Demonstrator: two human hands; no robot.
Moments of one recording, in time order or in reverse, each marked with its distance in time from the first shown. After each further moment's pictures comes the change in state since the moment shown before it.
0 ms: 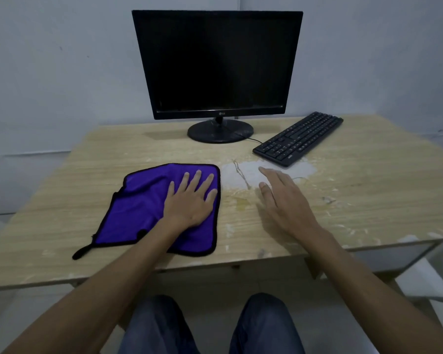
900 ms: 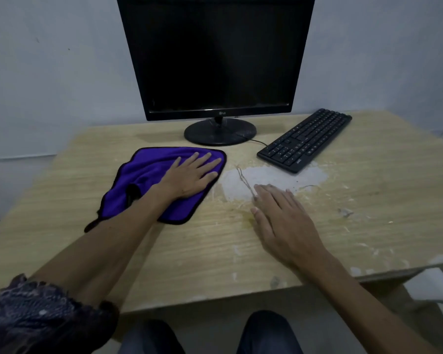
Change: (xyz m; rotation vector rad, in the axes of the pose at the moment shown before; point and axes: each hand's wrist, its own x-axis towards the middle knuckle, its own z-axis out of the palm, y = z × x) left_hand 0.121 -0.041 -0.019 0.133 -0.071 0.284; right_hand -0.002 -0.002 0.030 -0.200 -0.088 -0.047
